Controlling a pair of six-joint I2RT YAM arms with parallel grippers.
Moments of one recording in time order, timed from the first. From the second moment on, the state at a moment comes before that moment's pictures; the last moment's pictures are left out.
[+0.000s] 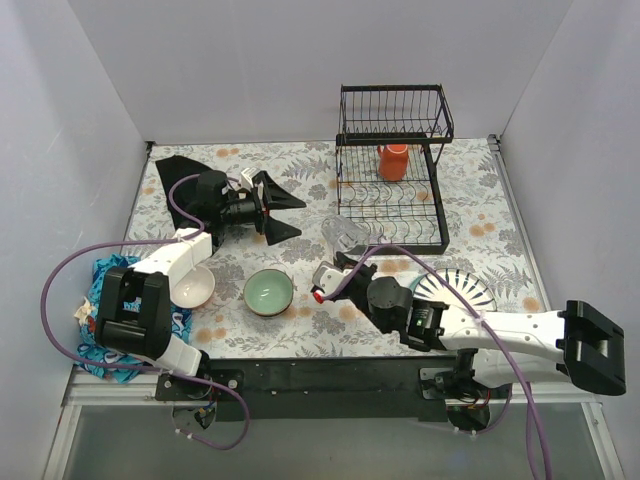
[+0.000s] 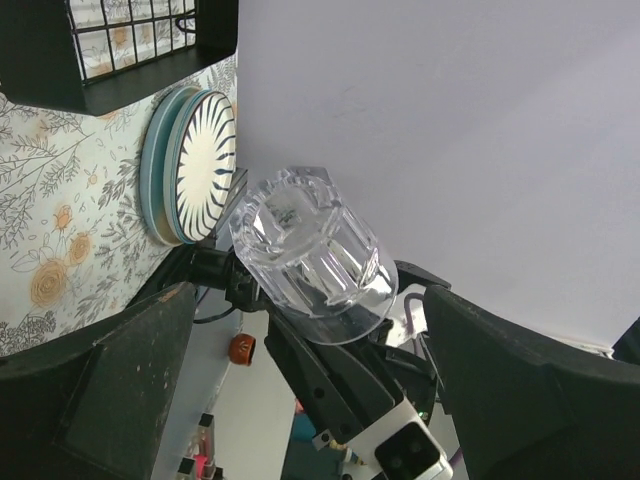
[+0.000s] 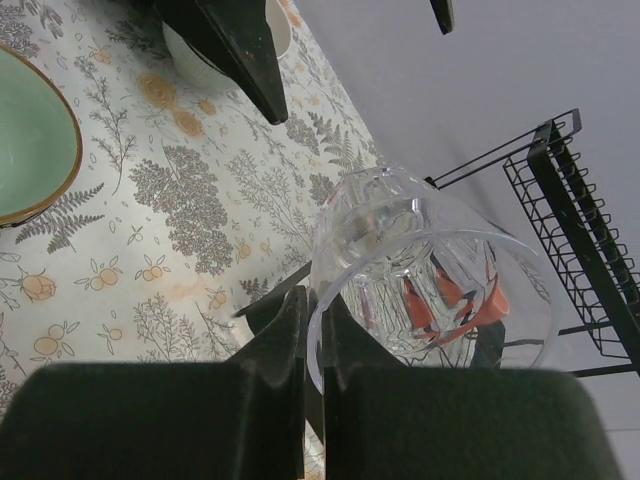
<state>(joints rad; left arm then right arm) -0.21 1.50 0.91 0.24 1.06 -1.32 1.27 1.12 0.59 0.39 0.56 -0.67</state>
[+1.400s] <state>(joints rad) -0.26 1.56 0.95 0.14 1.01 -1.36 1.30 1.56 0.72 0.80 0.61 -0.95</state>
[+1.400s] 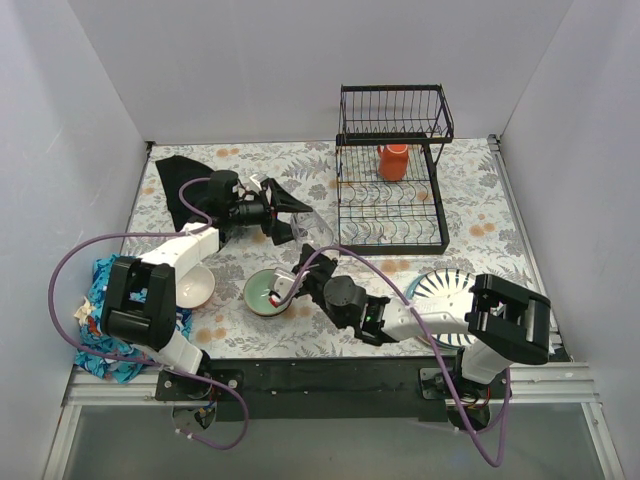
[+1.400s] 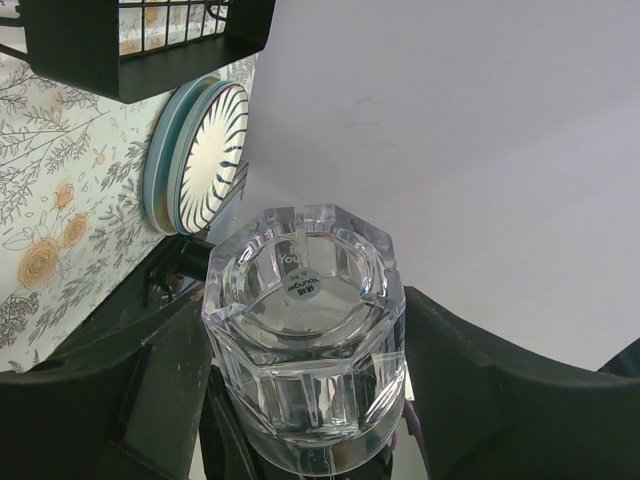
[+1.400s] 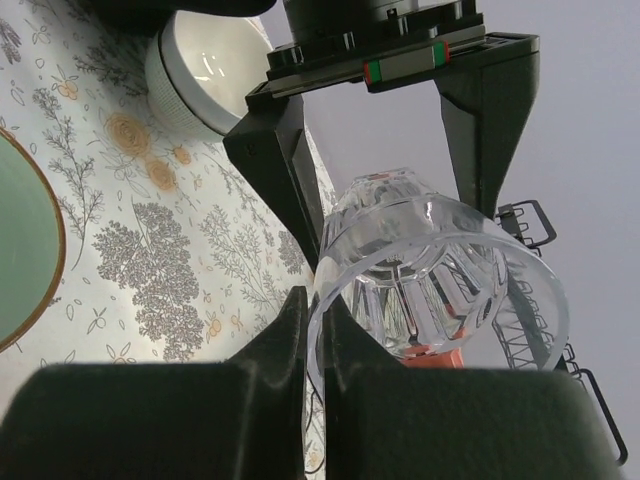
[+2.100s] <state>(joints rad) -0.24 1.75 1.39 -0.03 0.85 -1.10 1.24 1.16 0.89 -0.37 0.48 -0.52</state>
